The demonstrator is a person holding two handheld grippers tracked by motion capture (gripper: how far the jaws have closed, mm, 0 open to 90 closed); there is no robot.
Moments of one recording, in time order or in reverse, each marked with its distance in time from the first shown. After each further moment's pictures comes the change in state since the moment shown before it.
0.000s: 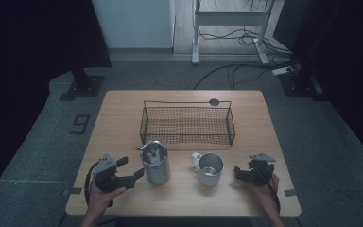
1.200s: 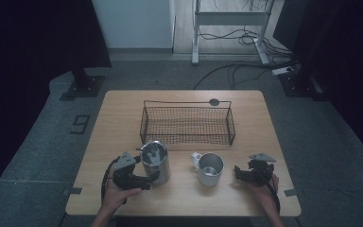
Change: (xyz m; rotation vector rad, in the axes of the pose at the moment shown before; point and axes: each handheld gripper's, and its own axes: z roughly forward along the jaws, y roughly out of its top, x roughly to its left) left arm -0.023 0.009 0.042 0.072 -0.044 0.040; right arm 0.000 0.000 0.000 -0.002 0.002 -0.002
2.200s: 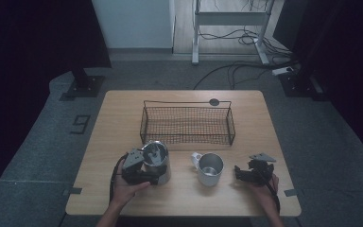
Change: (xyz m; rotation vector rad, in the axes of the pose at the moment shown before) left arm -0.003 0.004 0.023 -0.080 0.016 0.077; right arm 0.000 0.000 0.000 -0.001 -0.001 0.000
